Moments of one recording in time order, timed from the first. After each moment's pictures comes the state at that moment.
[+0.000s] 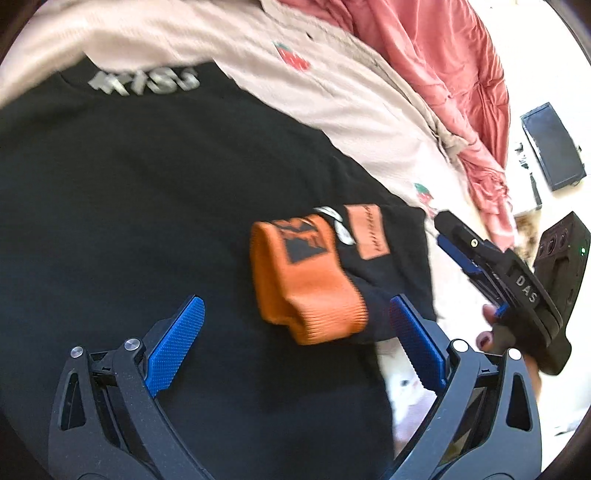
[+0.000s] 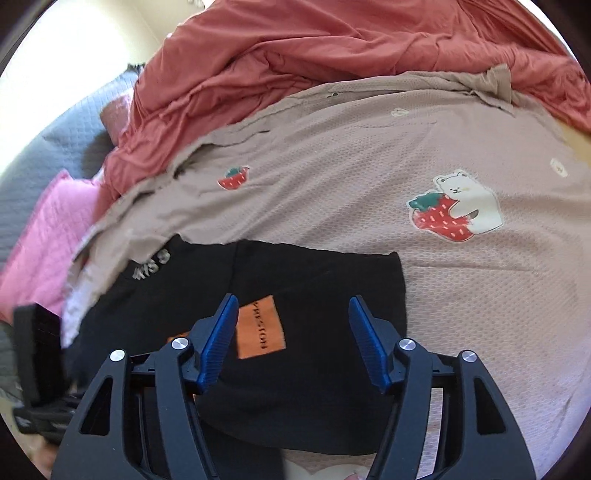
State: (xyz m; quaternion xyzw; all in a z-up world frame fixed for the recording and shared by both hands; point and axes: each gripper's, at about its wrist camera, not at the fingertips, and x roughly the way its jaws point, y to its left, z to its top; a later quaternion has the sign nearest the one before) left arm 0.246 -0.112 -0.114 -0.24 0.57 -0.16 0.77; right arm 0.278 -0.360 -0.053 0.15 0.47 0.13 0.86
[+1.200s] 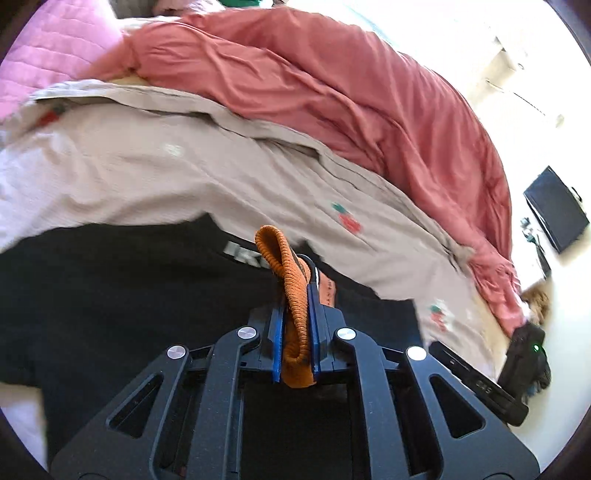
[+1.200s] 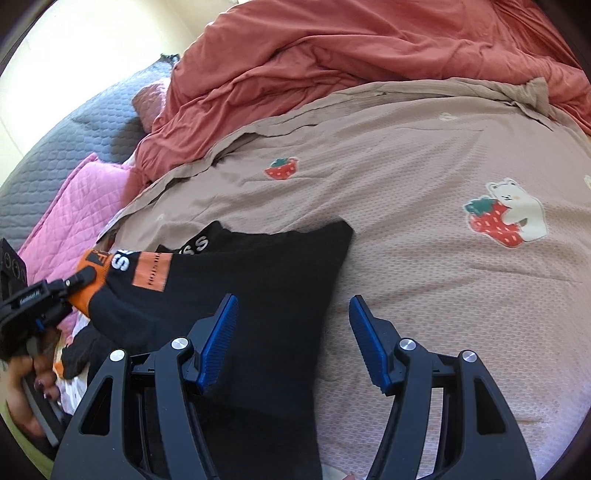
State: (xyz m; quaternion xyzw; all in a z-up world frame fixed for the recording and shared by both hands) left arm 0.237 0.026 -0.029 -0.25 0.40 -0.05 0.88; right arm 0.277 -0.323 -0.054 0.13 0.46 0.19 0.86
